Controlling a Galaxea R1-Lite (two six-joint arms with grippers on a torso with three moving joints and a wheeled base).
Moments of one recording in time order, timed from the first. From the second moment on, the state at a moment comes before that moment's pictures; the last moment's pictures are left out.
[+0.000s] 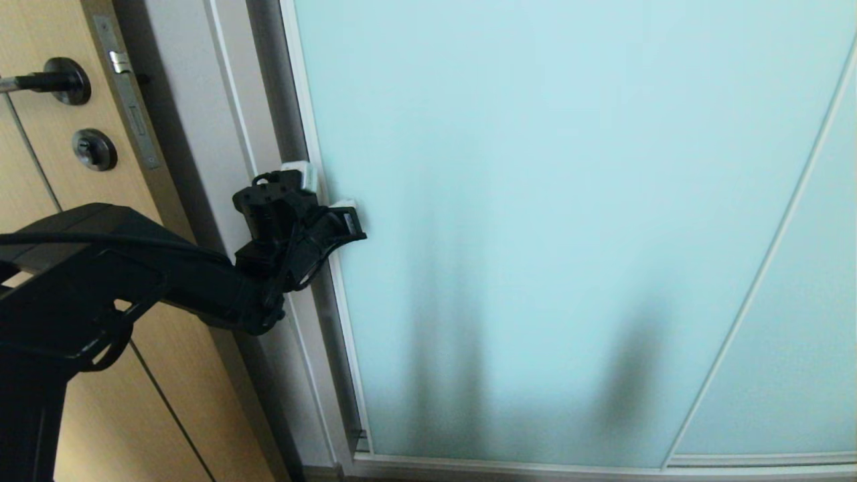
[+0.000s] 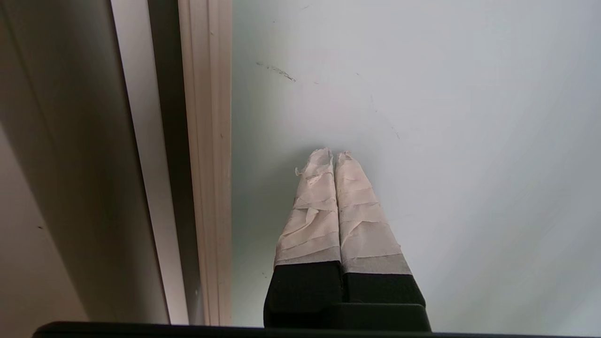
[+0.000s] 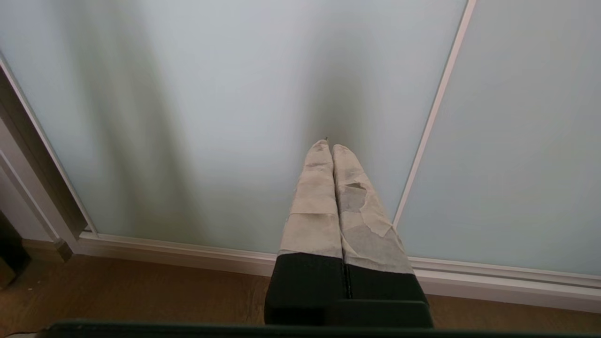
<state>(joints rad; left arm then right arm) -0.23 2.20 -1.26 -1.07 0.02 -0.14 -0.01 0.00 0.00 0.00 0.00 -0.02</state>
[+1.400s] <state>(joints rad) -0.20 2.10 -1.15 -1.07 0.01 -0.14 -0.01 0.00 0.00 0.00 0.00 -0.02</state>
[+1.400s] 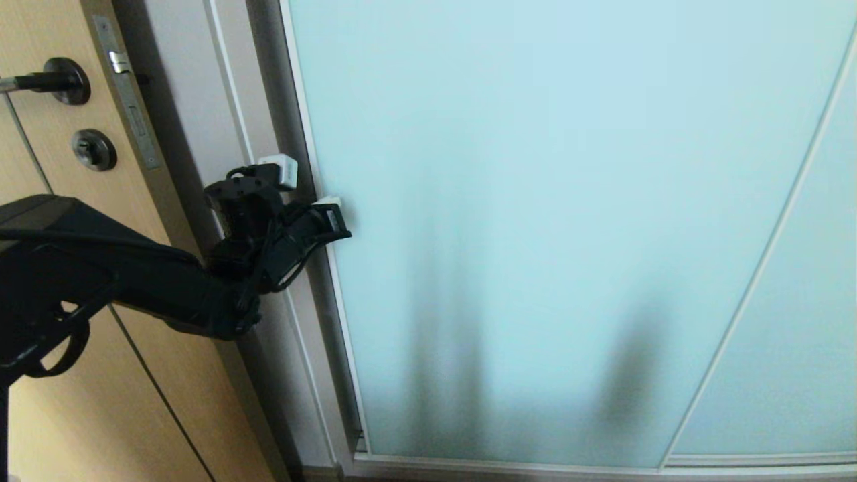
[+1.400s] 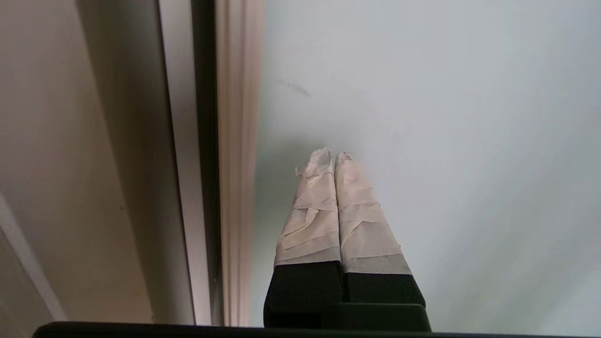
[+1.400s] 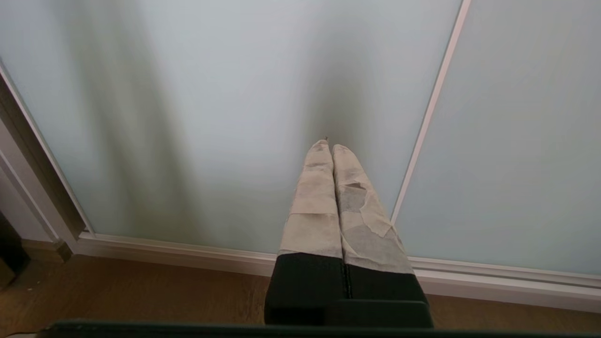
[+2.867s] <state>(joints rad) -0.11 0.76 -0.46 -0.46 0.20 -0.01 -0.01 0.00 0.00 0.00 0.00 -0.02</state>
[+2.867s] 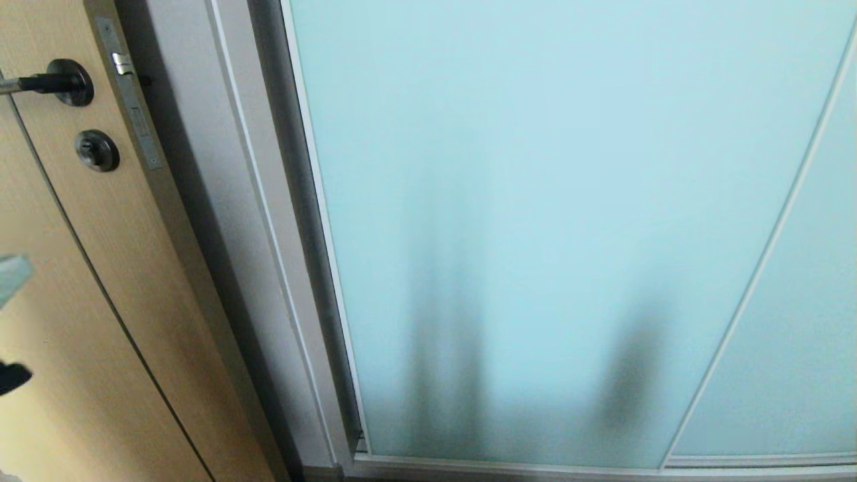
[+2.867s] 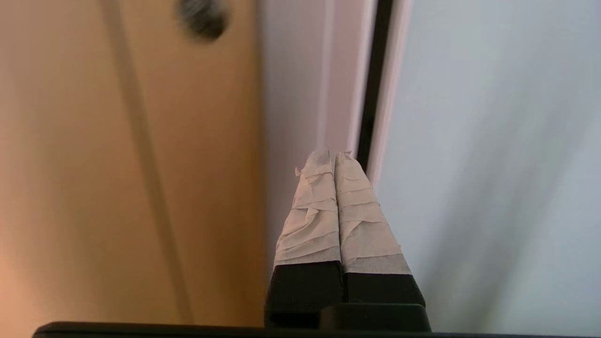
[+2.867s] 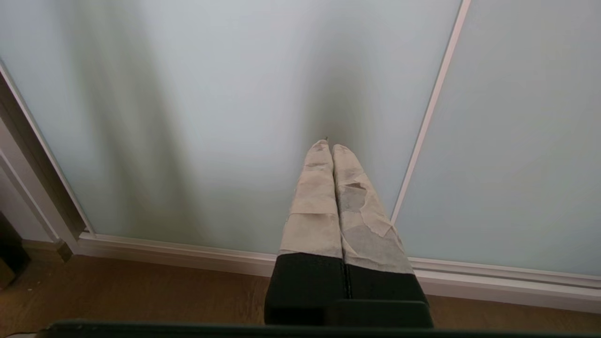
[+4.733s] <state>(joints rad) 0.00 0.00 0.00 0.00 0.00 0.02 -0.01 0.00 0.00 0.00 0.00 -0.02</state>
